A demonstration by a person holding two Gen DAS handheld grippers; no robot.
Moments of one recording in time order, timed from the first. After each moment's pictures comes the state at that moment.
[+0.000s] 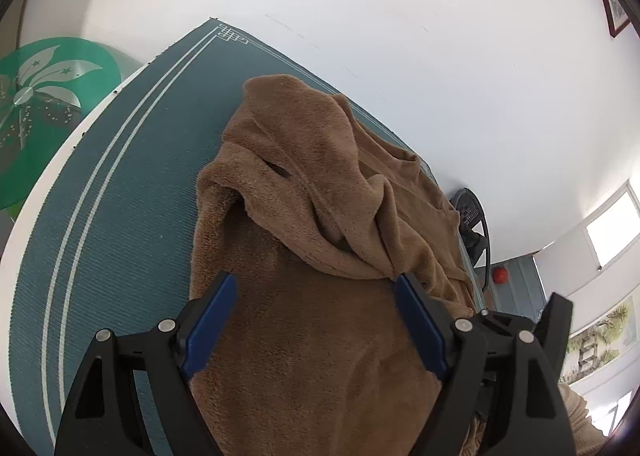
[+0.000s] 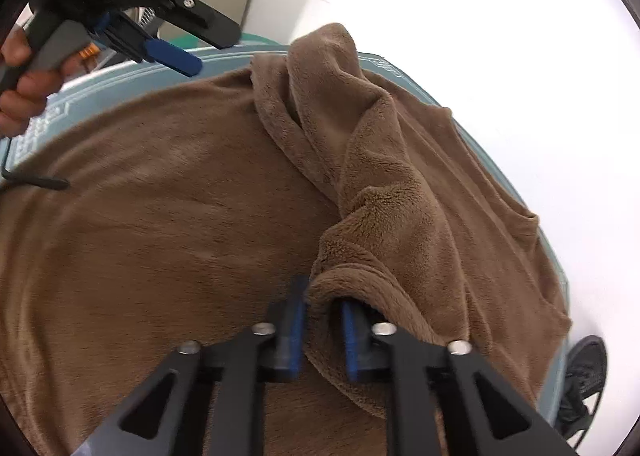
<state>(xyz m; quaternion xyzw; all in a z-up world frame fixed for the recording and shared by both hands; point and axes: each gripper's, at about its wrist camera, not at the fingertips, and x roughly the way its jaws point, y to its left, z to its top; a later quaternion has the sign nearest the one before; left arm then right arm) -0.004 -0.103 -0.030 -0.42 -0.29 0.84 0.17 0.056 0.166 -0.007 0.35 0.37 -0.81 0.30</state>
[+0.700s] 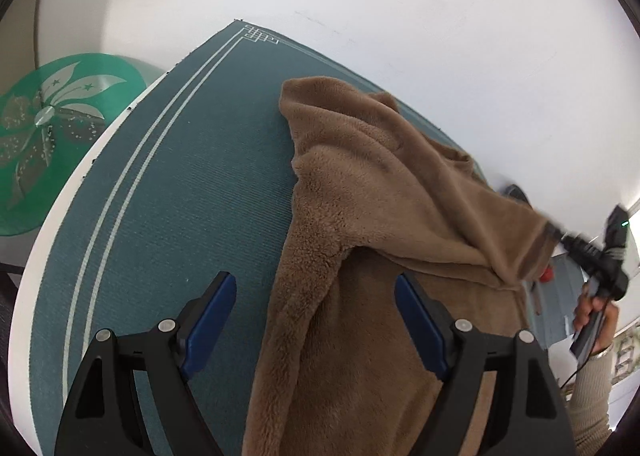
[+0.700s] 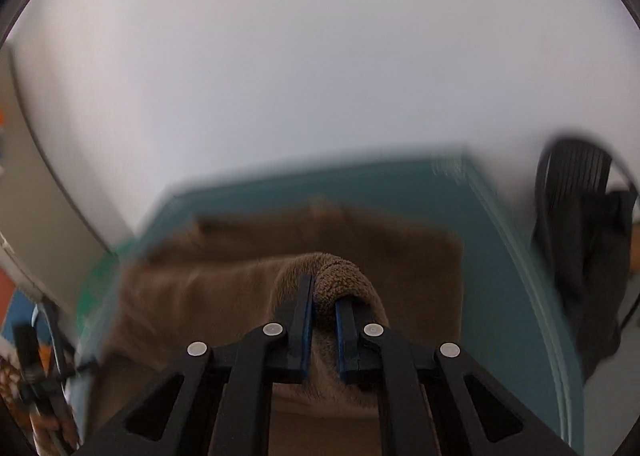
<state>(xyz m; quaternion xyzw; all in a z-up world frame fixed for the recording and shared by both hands) -0.039 -0.092 -0.041 -0.45 -0.22 0.86 0.10 -0.105 0.380 0.077 0.43 -0.05 -0.90 0.11</state>
